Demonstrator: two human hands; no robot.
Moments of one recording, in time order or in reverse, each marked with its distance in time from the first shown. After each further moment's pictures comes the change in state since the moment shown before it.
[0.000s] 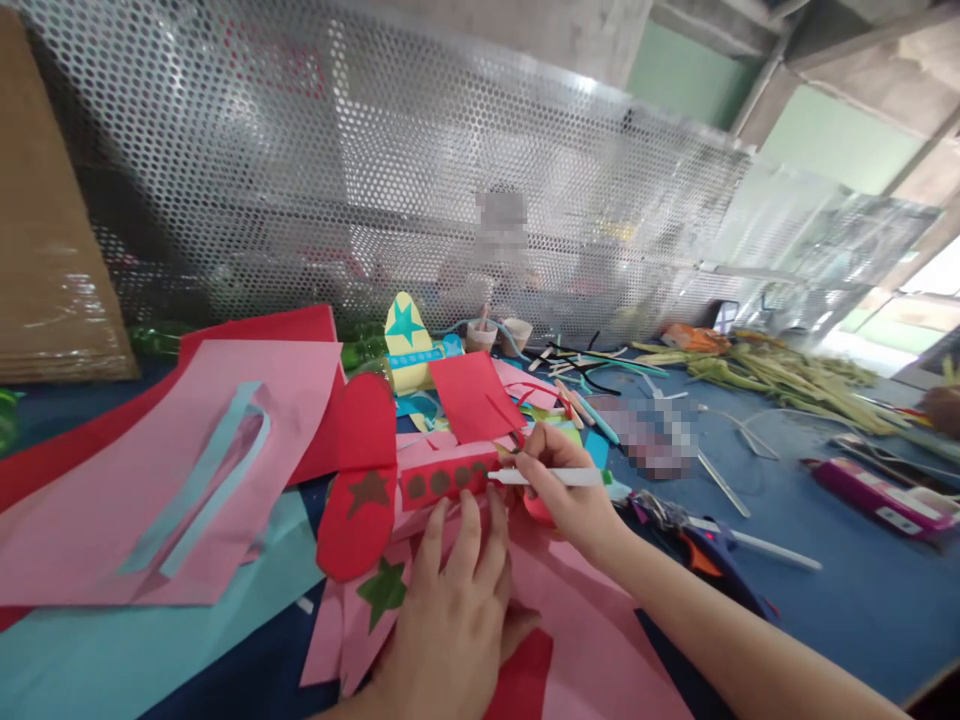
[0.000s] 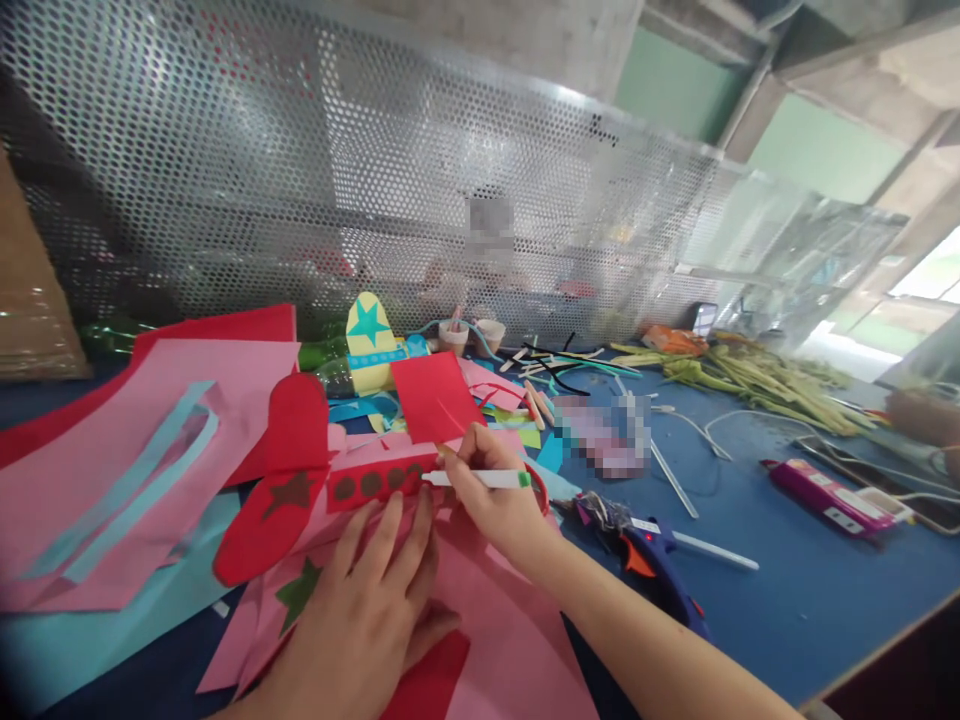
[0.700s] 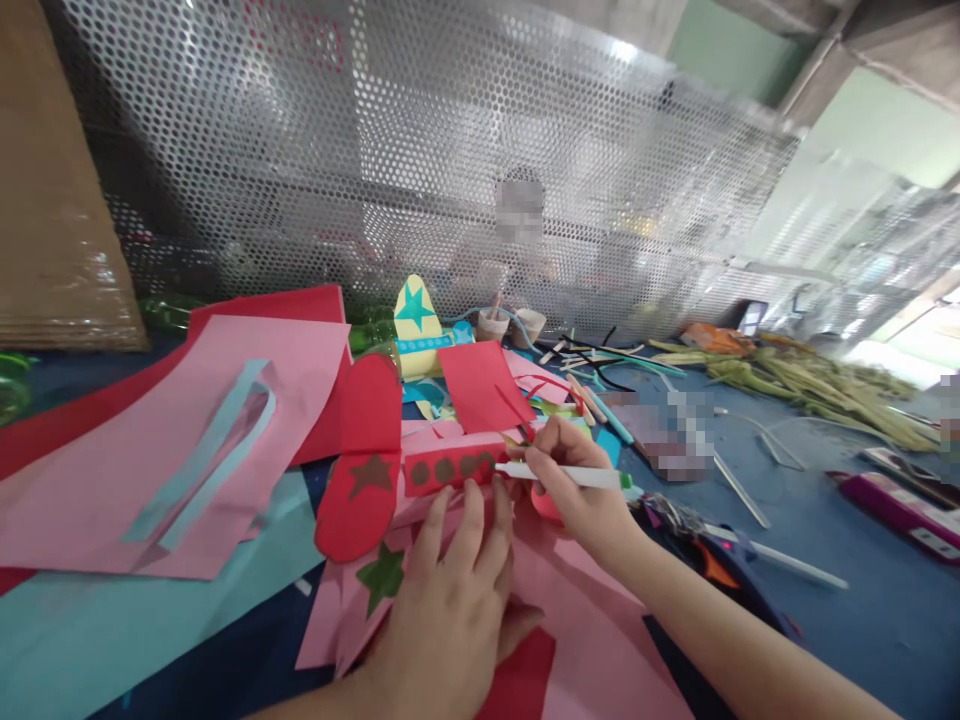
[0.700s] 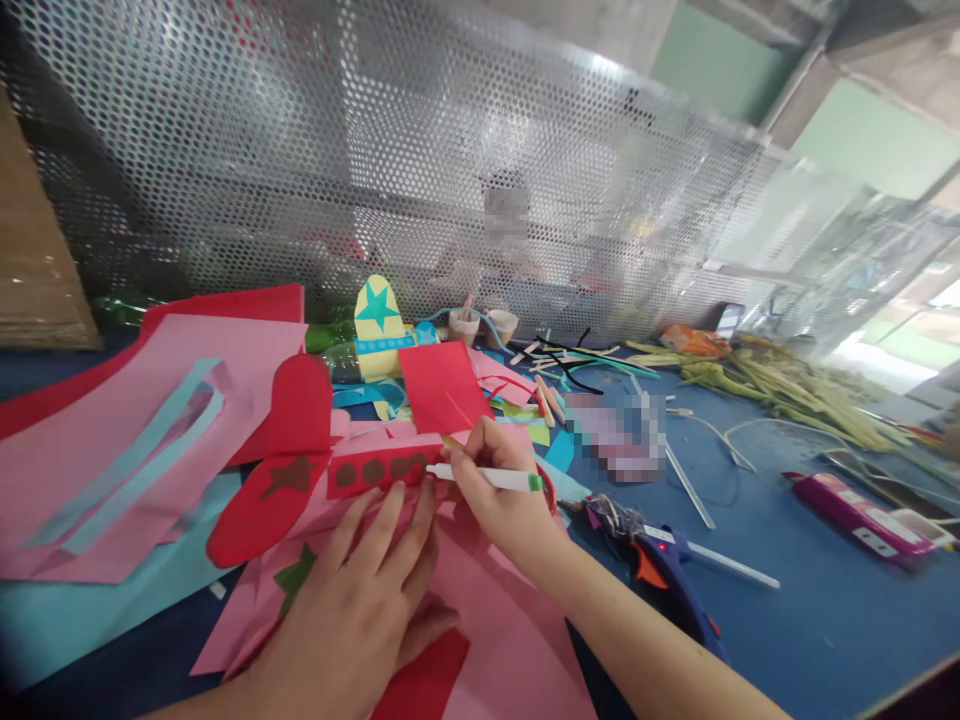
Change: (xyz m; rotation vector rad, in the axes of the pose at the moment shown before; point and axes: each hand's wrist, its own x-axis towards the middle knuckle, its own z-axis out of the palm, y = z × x) left_hand 0.000 -0.002 -0.003 -0.029 -0.074 -0.005; right_hand -0.001 -0.006 0.000 -0.087 0.040 -0.009
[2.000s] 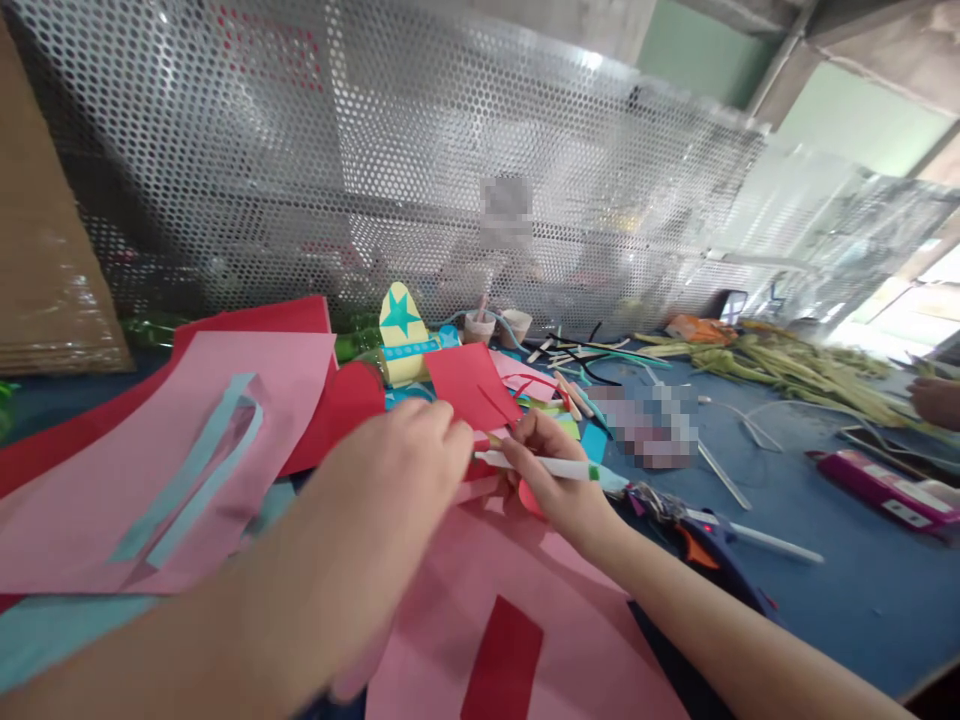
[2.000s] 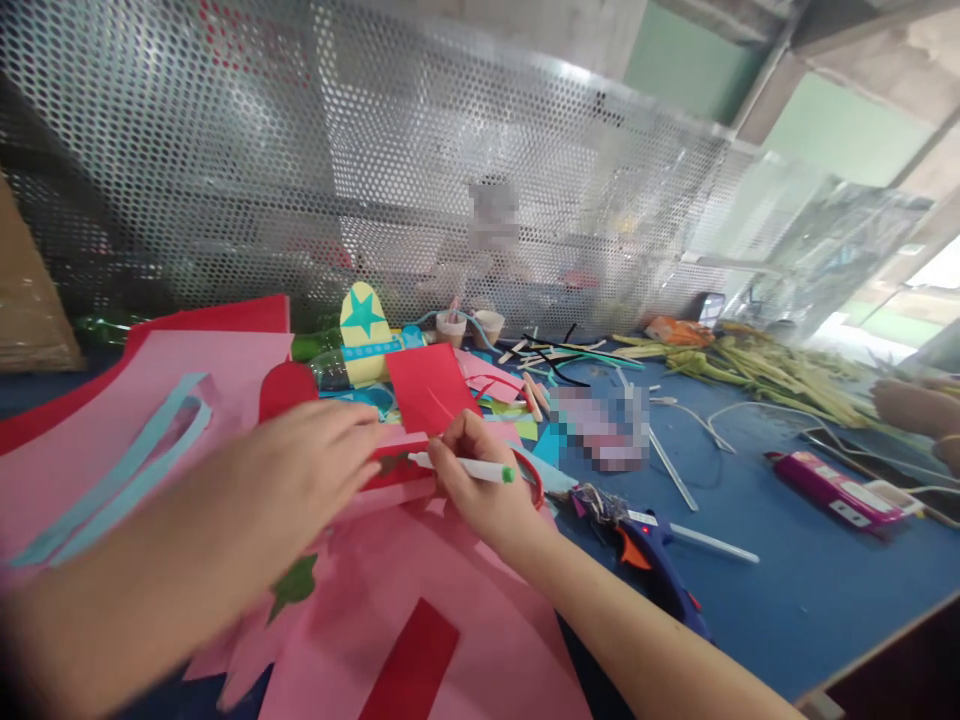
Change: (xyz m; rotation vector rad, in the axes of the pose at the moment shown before) left_hand 0.064 -0.071 -0.058 -0.100 -0.272 -0.007; right_hand 0.001 0.002 0.002 0.099 -0.056 0.036
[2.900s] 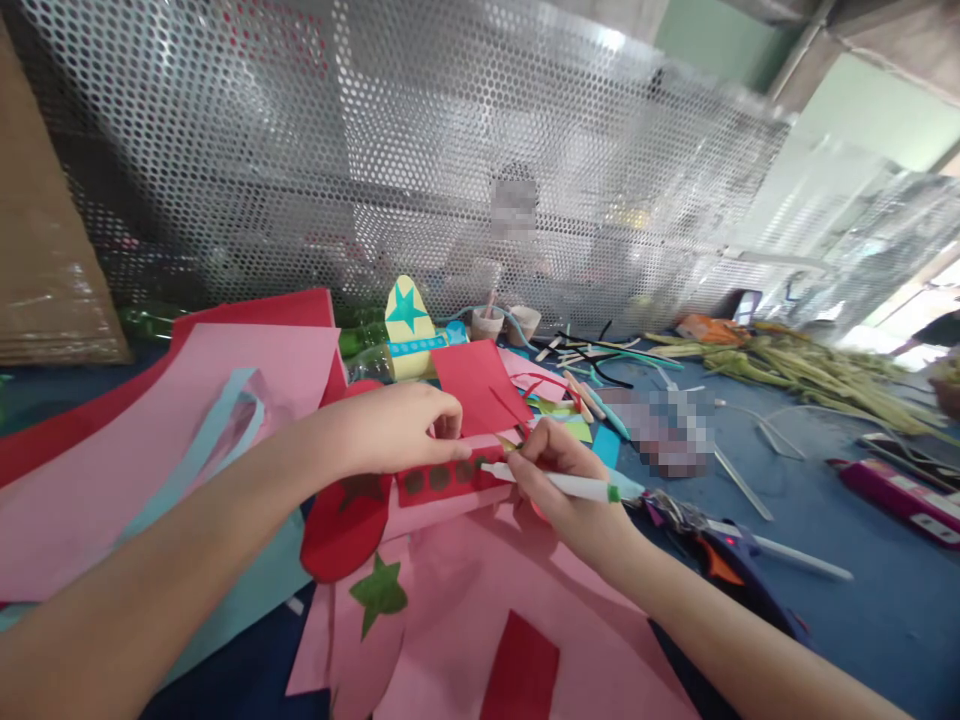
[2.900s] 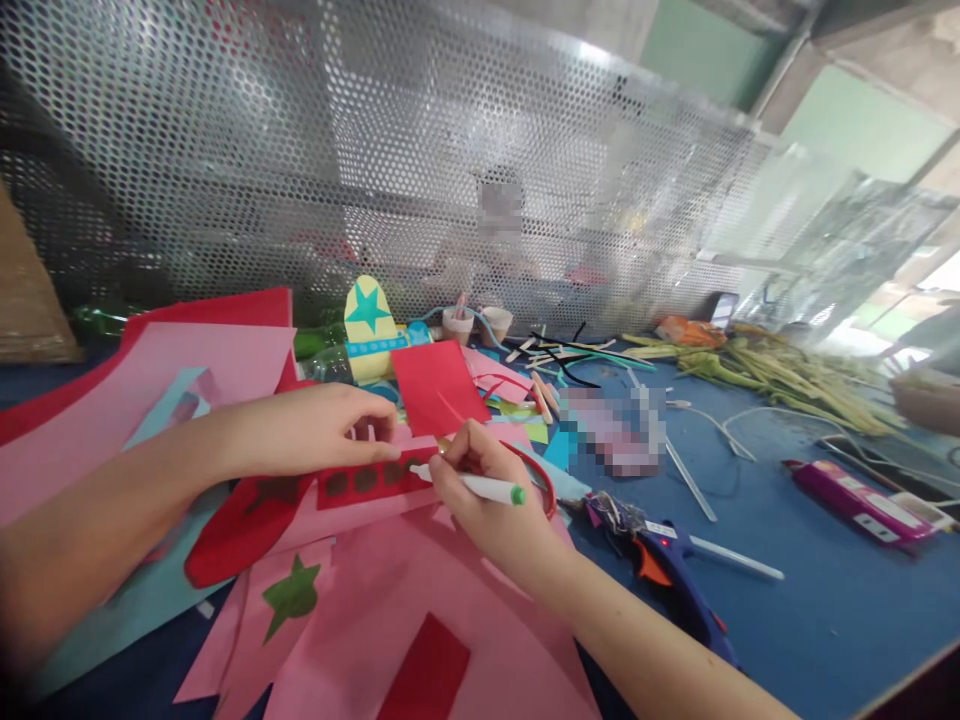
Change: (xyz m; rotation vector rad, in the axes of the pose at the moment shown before) left_hand 0.047 -0.056 0.011 -0.576 -0.563 -0.111; right_hand -0.004 -0.005 0.003 -0.090 -0.005 0.017
